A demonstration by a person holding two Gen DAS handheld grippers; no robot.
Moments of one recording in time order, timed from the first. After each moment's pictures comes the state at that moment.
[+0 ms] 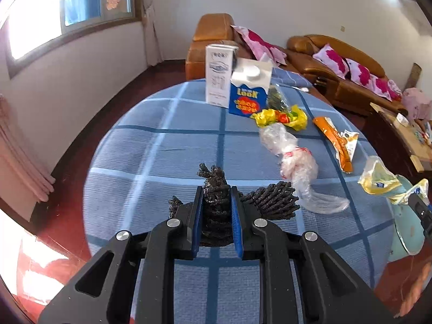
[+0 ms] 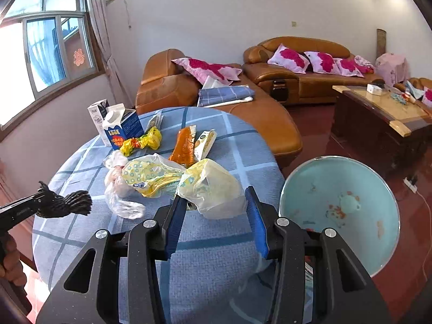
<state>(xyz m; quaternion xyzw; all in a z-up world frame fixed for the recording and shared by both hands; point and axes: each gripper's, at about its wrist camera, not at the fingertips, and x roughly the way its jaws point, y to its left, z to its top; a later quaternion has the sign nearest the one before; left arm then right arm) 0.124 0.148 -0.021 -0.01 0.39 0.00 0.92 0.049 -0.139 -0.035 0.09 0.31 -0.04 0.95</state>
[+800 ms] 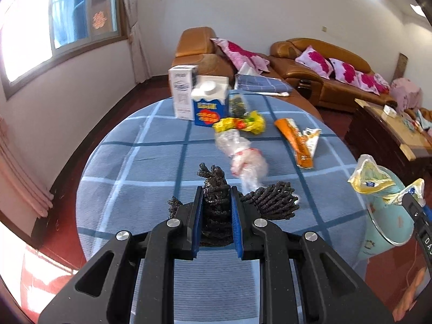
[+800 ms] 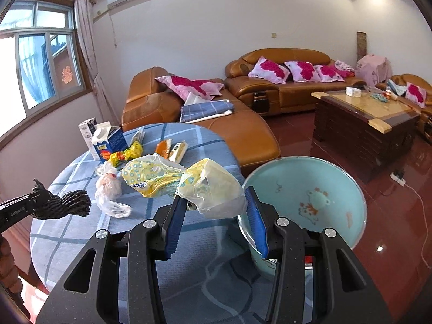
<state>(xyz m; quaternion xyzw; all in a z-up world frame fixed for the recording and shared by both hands) 0.084 0.080 0.004 0.03 0.35 -0.04 0.93 -0.003 -0.167 -0.026 0.10 0.27 -0.09 0.95</state>
